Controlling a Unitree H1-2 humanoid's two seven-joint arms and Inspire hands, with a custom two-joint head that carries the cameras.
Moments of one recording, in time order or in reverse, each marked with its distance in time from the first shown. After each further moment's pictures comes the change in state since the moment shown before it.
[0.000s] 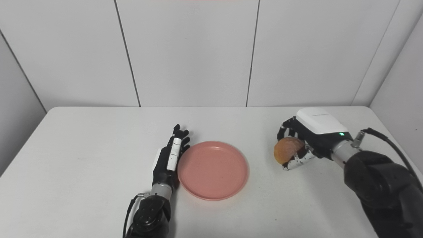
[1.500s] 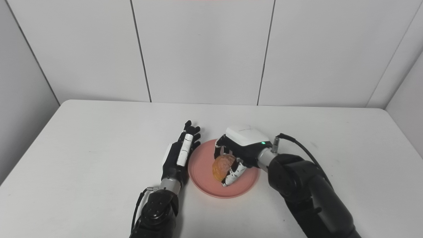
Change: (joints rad) left arm -0.007 0.014 0.001 0.003 -0.004 0.007 -0.011; right arm -0.159 0.279 0.298 0.257 -0.093 -0.018 0.025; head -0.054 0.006
